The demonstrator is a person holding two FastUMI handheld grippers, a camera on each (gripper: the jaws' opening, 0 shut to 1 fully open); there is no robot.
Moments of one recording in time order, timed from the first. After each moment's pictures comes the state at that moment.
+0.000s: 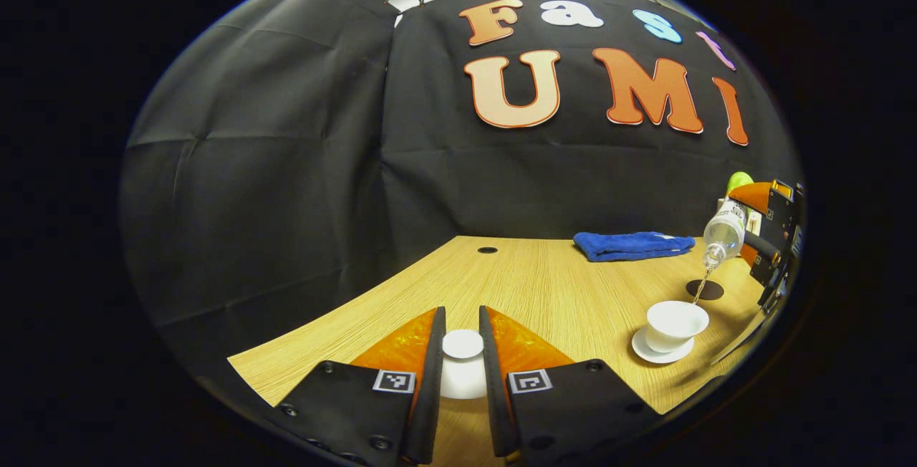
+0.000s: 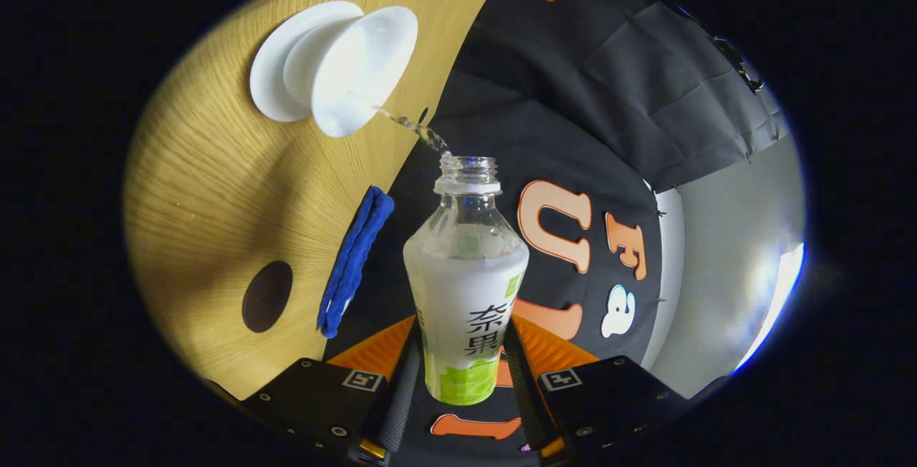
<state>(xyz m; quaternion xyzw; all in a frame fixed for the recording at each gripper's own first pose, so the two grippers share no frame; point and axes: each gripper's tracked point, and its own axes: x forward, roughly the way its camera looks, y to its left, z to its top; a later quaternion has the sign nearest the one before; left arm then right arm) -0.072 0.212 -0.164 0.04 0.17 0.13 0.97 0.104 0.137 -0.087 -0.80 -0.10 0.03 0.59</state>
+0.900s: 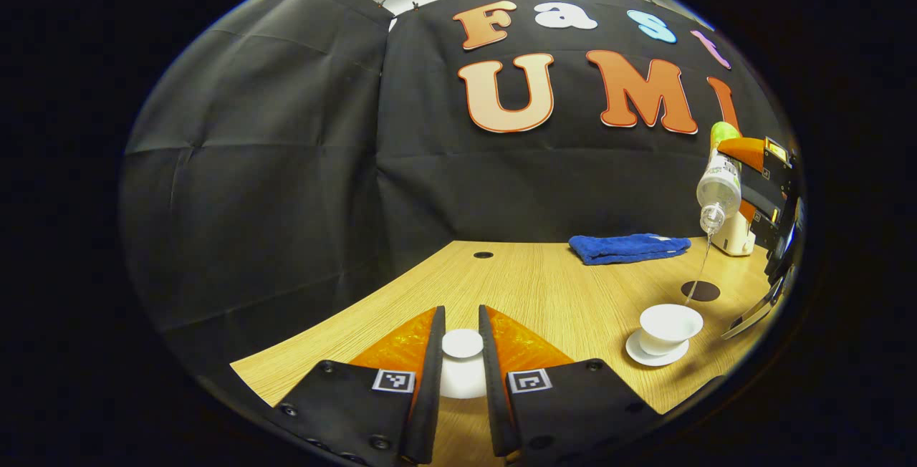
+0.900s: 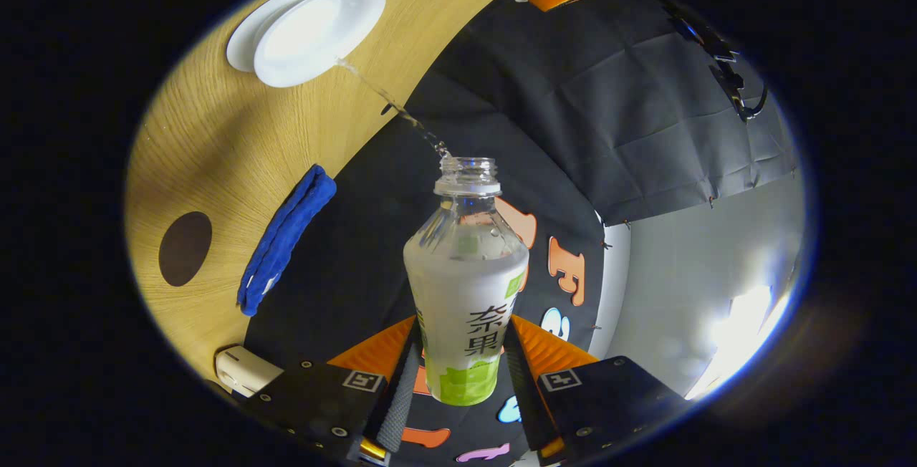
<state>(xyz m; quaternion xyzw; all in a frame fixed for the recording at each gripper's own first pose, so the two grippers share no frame) -0.069 0.207 -0.155 0.05 0.17 0.12 0.98 0.103 0.150 -0.022 -0.83 -0.21 -0.02 0.52</state>
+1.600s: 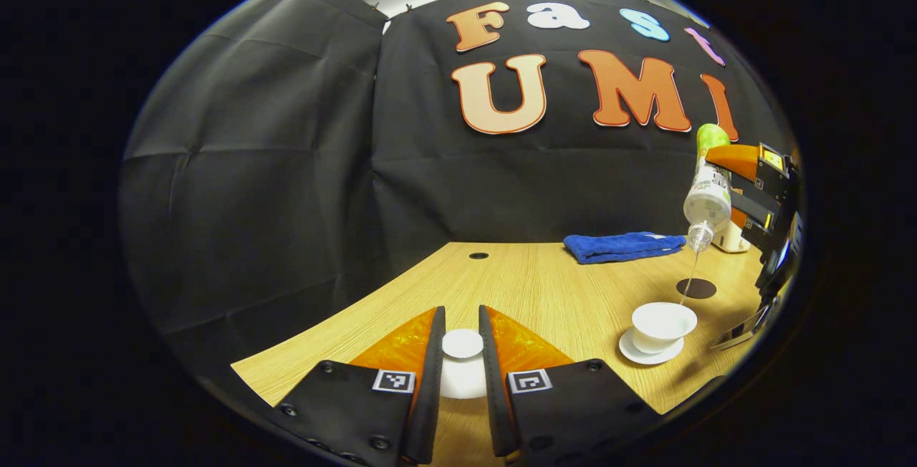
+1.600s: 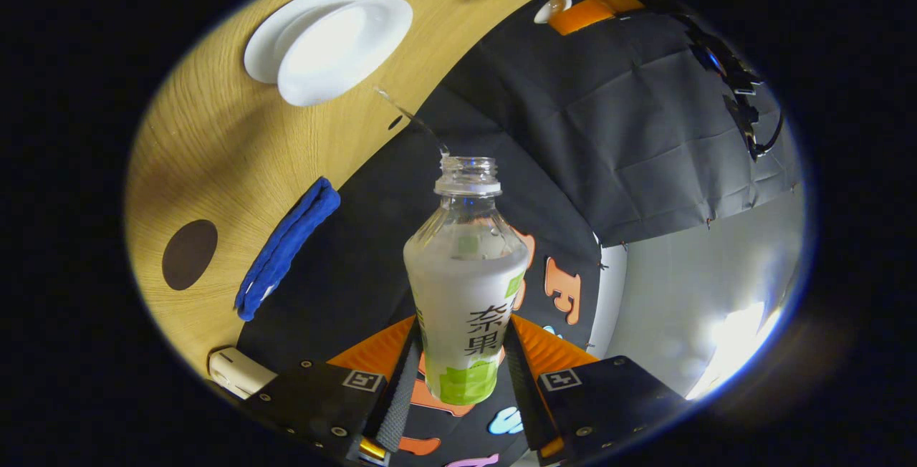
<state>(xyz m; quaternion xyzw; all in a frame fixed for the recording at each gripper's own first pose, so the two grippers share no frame) -0.074 0.197 -0.155 0.05 0.17 0.12 0.98 0.097 0.165 -0.041 -0.84 -0.23 0.01 0.49</state>
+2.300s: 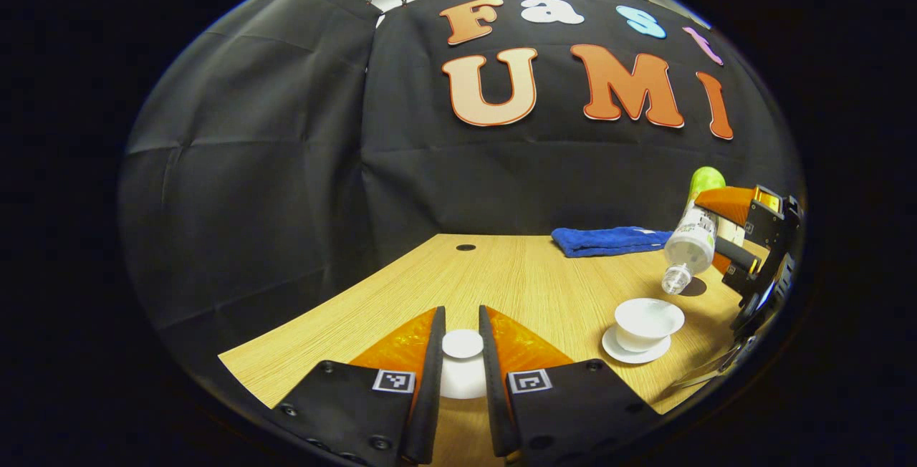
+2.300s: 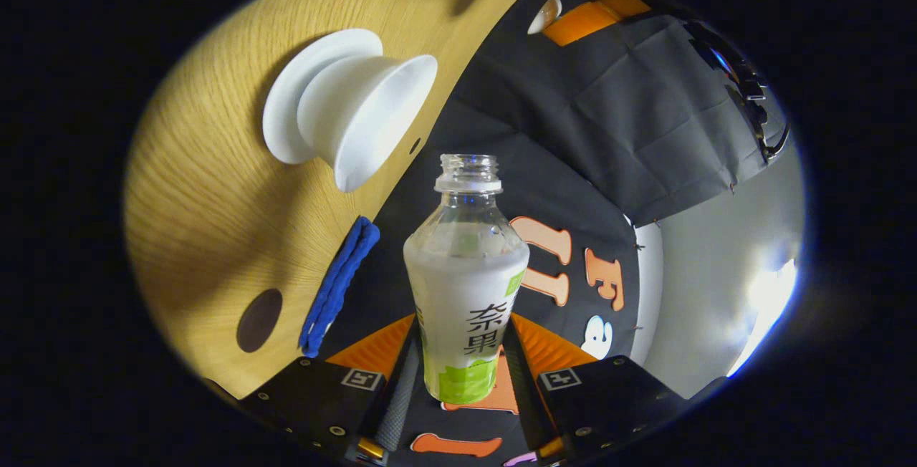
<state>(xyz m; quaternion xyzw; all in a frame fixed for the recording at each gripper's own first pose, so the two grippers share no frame) -0.071 0.175 -0.164 0.05 0.18 0.10 0.98 0.088 0.161 -0.103 -0.79 -0.16 0.07 0.58</state>
